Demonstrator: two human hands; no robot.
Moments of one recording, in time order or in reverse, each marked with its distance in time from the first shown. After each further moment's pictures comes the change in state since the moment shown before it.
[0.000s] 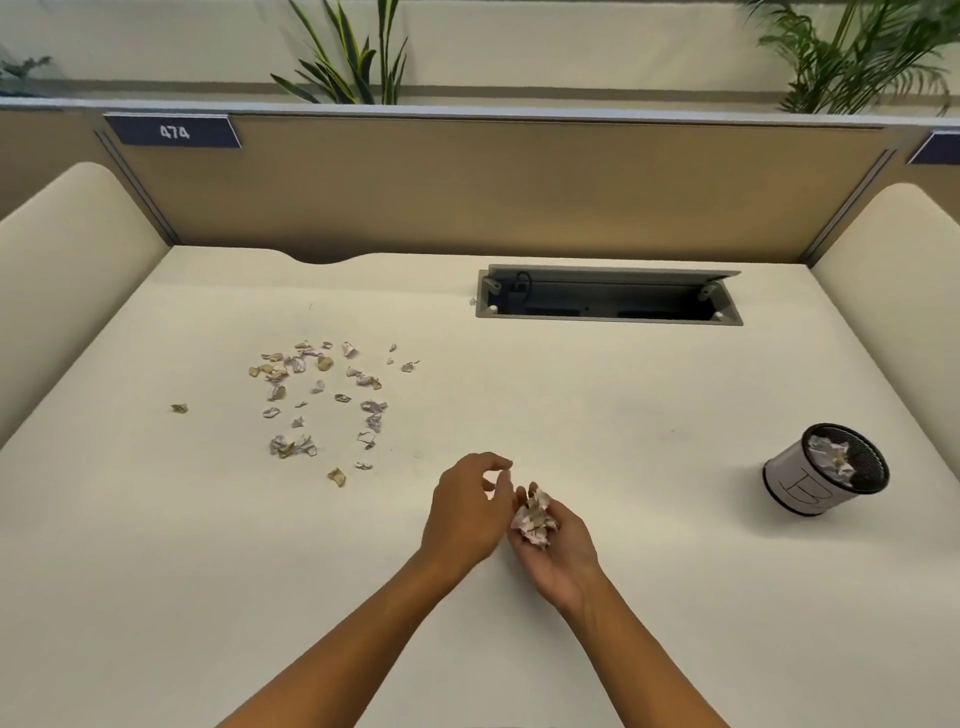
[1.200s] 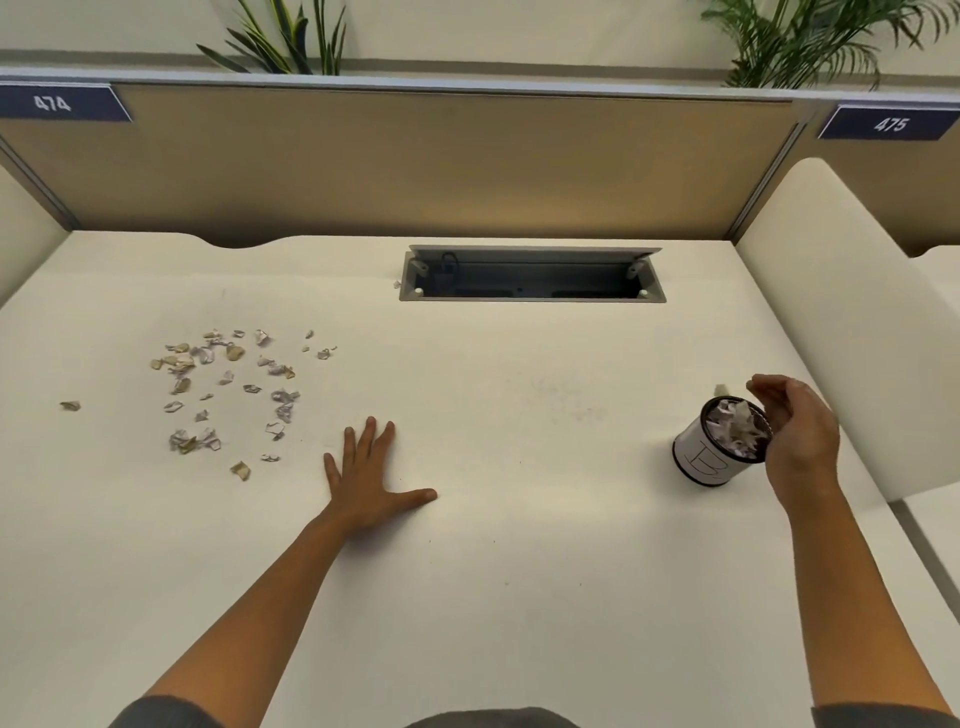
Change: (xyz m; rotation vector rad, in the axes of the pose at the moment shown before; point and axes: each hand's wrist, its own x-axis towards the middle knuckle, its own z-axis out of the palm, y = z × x) left_hand 0.055 -0.085 0.039 0.478 -0.263 -0.099; right_hand -0.076 -0.331 -0.057 -0.777 0.210 -1.117
